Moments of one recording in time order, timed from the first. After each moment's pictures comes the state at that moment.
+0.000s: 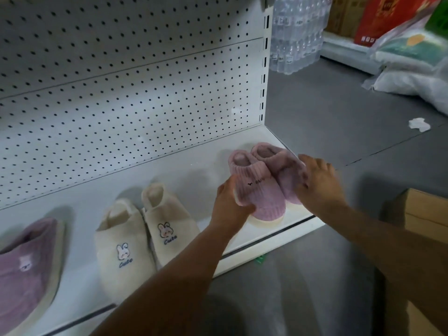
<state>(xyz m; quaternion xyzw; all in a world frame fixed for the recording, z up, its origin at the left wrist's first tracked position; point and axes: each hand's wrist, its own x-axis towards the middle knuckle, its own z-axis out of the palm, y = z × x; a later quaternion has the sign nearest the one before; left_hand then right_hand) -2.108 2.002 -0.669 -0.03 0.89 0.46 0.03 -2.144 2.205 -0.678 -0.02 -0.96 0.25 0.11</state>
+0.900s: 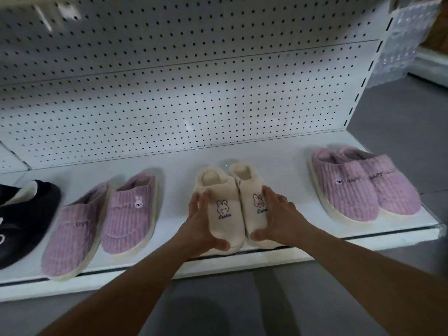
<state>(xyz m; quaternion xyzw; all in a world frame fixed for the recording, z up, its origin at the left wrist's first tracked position) -1.992 1.759 -0.703 -0.09 0.94 0.31 0.09 -2.075 1.974 -0.708 0.20 -0.93 0.25 -0.15</state>
